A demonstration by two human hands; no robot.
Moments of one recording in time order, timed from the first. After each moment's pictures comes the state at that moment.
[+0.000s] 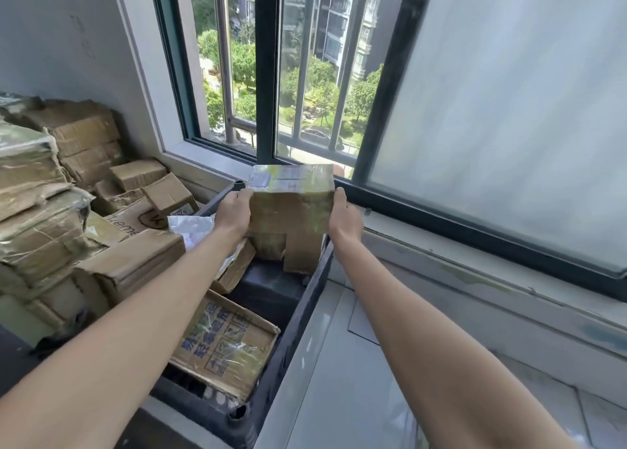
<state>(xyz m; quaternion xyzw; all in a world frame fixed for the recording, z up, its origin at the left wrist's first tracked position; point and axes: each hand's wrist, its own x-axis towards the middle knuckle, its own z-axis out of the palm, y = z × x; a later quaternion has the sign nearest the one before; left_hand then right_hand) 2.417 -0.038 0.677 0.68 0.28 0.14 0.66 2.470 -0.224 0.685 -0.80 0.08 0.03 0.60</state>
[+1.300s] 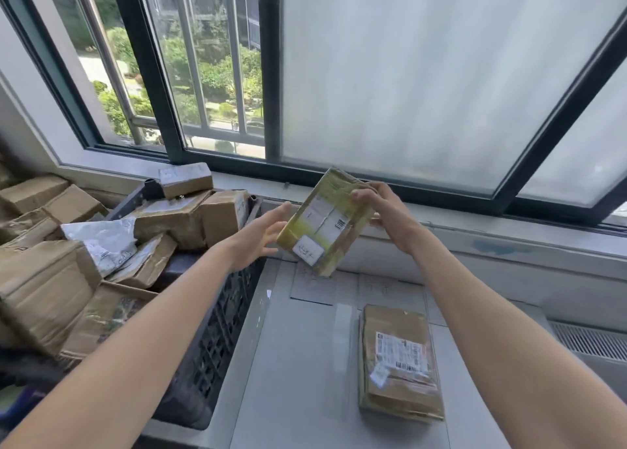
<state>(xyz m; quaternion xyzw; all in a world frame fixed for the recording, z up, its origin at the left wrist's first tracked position) 2.392 -0.228 0.673 0.71 -0.03 -0.24 0.66 2.419 -0.499 0.721 -0.78 -0.03 0.08 0.62</state>
